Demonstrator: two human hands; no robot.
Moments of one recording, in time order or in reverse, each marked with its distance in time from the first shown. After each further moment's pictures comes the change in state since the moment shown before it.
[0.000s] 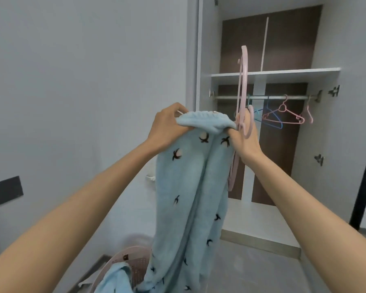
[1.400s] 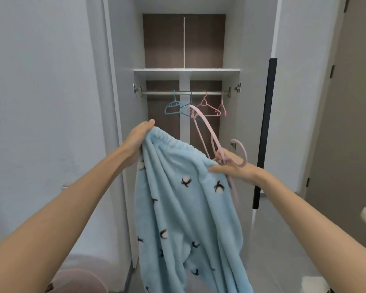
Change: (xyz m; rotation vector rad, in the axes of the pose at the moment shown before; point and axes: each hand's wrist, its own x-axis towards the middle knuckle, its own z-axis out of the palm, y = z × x) left_hand 0.015 0.037 0.164 -0.806 -0.314 -0.469; right_hand -0.042 0.121 -0.199 -0.242 -0.544 0.303
